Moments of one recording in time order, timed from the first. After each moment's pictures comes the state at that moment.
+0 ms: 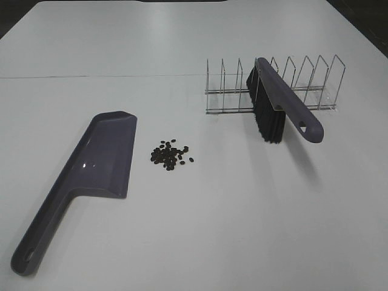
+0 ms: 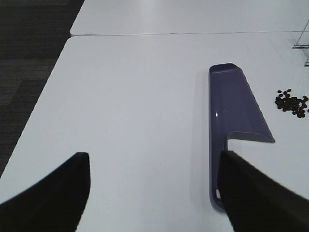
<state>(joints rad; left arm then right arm) 0.06 -0.01 -0.52 -0.08 1.08 0.06 0.09 0.00 -0.45 0.06 1.11 -0.06</state>
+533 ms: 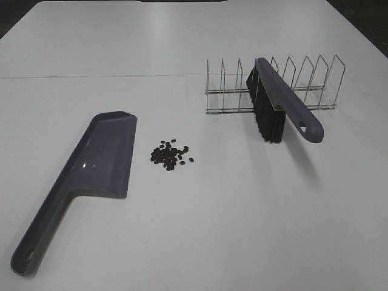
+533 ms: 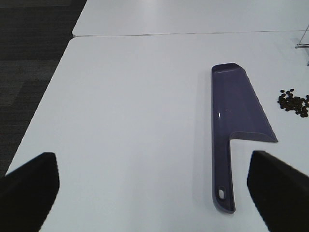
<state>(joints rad) 0.06 -0.01 -0.52 -0.07 1.08 0.06 0.09 0.00 -0.45 0.06 1.11 -0.06</state>
